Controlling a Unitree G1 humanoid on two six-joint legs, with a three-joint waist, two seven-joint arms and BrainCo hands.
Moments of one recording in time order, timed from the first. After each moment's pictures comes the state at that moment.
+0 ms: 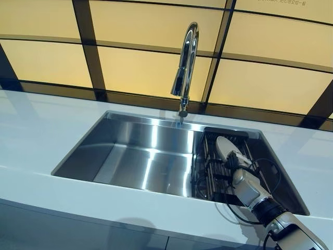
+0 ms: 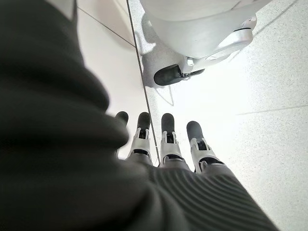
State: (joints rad) left arm -0.06 0.33 -0.30 1.04 0.04 0.10 -0.06; right arm -0.69 -0.53 0.43 0.44 -0.28 0.64 -0.21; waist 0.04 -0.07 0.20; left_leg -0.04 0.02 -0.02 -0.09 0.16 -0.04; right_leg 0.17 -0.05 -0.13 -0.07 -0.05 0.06
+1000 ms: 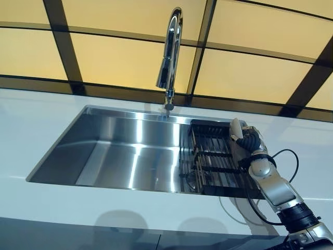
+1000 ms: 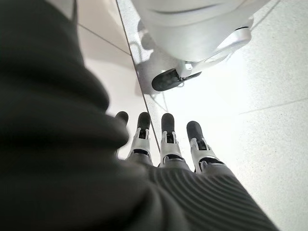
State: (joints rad) left arm -0.04 0.33 -0.26 1.08 0.06 0.05 -0.05; right arm -0.54 -0.65 0.18 0.00 -0.01 0.42 -0.39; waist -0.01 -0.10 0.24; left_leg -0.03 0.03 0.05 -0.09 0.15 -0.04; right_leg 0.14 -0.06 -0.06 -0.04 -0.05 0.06
